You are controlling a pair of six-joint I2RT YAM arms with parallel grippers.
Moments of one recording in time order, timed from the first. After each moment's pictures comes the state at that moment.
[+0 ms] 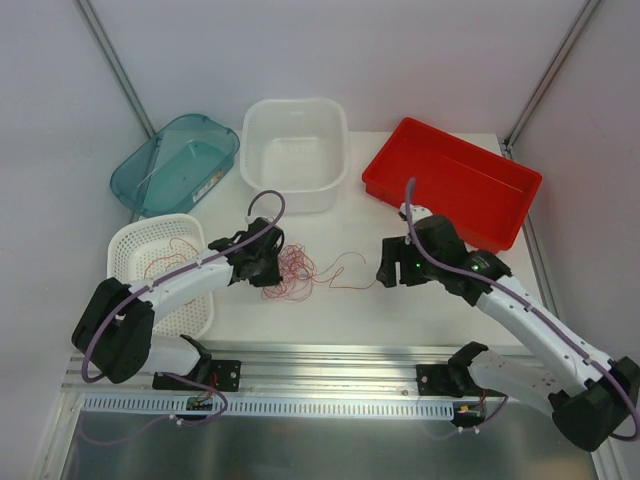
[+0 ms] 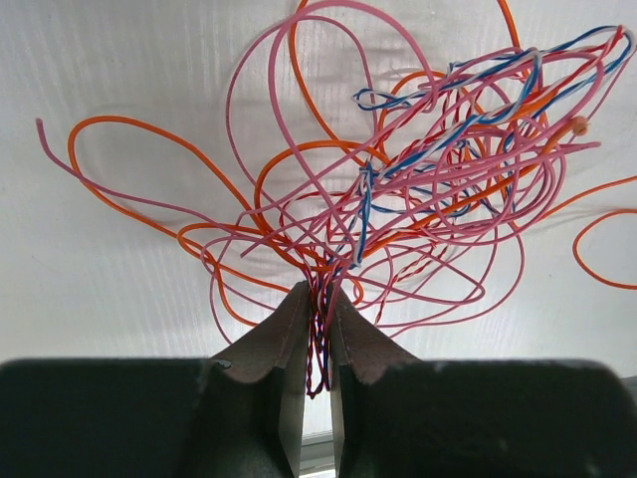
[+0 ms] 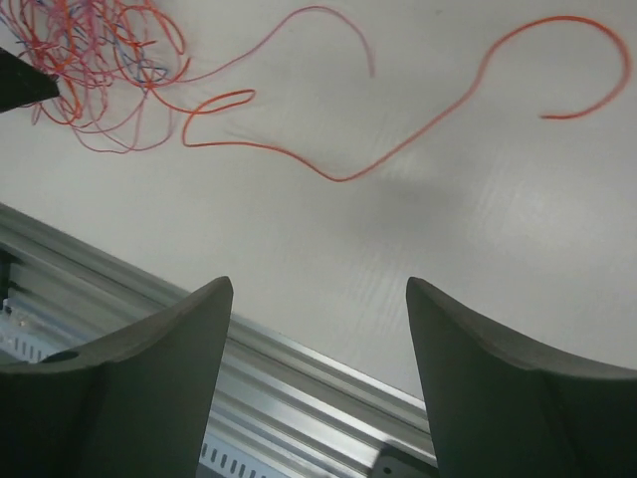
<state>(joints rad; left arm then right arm) -0.62 1.34 0.77 -0.52 -0.08 -0.69 0.61 0.93 0.88 -0.79 0.01 0.38</state>
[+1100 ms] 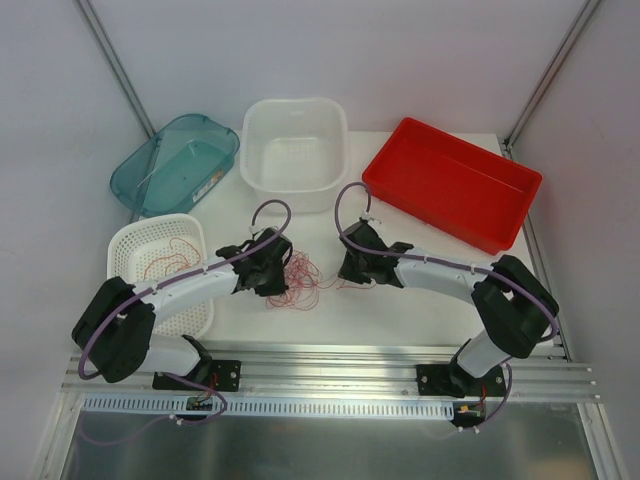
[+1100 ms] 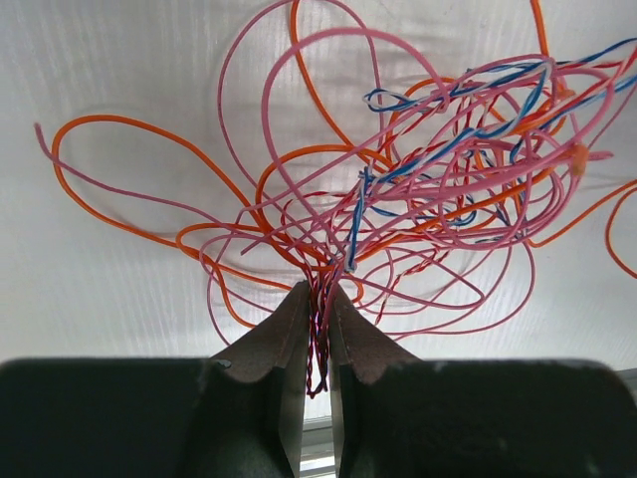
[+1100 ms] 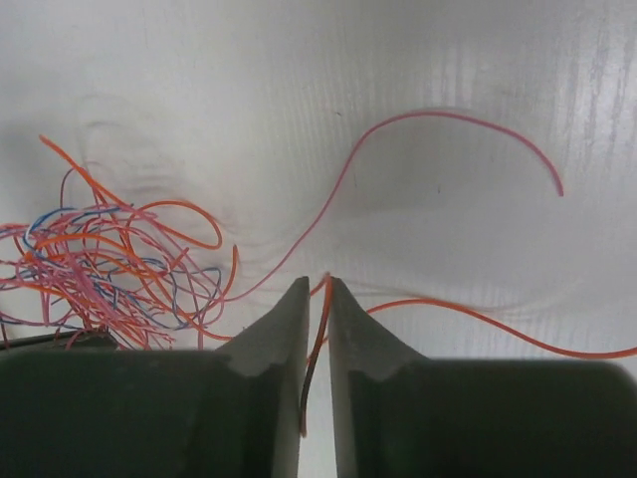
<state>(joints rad) -0.71 1.34 0.74 -0.52 -0.11 -0.81 0.84 1.58 0.89 -0.26 0.16 0.99</state>
